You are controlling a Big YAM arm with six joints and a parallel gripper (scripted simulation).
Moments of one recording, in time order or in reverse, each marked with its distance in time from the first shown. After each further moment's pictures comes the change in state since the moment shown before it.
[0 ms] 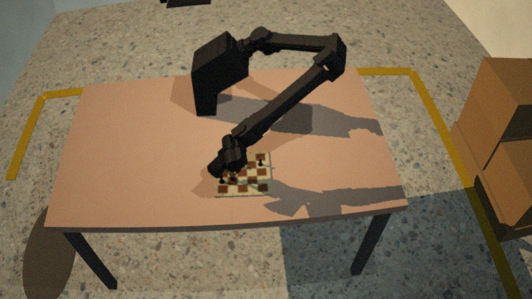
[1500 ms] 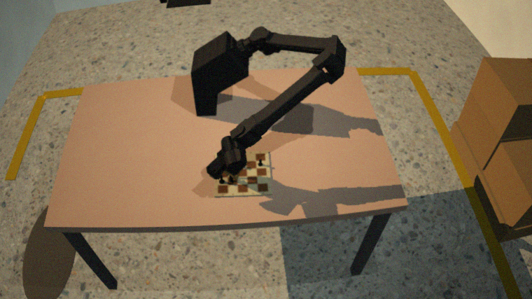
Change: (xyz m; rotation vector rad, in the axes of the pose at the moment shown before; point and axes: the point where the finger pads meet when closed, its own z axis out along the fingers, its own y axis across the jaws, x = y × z) arm -0.002 -0.003 0.009 -0.003 -0.004 0.011
